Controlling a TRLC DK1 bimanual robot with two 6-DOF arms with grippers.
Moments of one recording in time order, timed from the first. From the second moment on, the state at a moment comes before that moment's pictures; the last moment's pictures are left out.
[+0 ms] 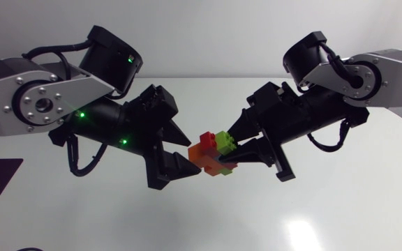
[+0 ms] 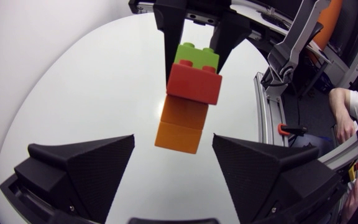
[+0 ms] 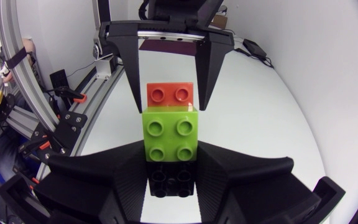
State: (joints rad) left arm -0.62 1.37 1.06 -0.56 0.48 0.51; right arm 0.39 1.42 1.11 -0.70 -0.86 -1.10
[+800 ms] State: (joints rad) left arm -0.62 1.39 1.07 -0.59 0.53 0.59; right arm 0.41 1.42 1.11 -0.68 -0.87 -1.09
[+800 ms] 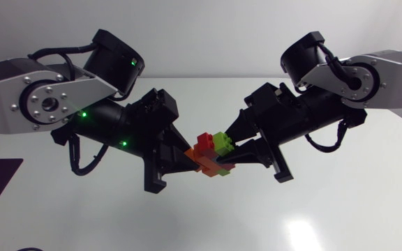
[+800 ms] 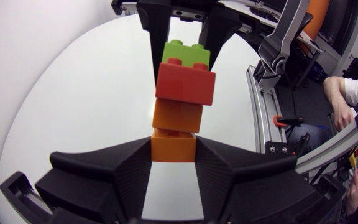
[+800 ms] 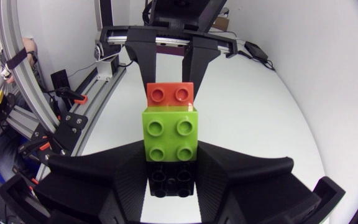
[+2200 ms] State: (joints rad) left arm -0.24 1.75 0.69 0.27 0.55 0.52; right arm 0.38 1.29 1.01 -0.73 -0.86 -1.10
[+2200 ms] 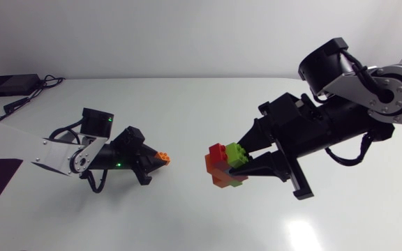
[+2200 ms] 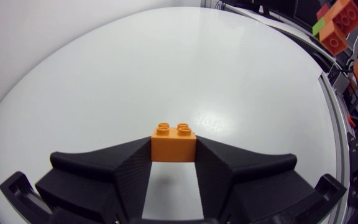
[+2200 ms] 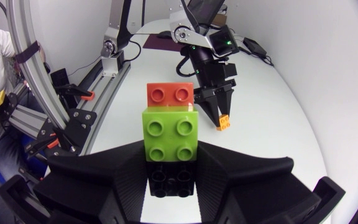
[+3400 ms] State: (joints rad) left arm -0.21 1.79 0.64 0.18 0.54 0.63; right arm 0.44 1.30 1.01 -0.70 -0.84 -1.09
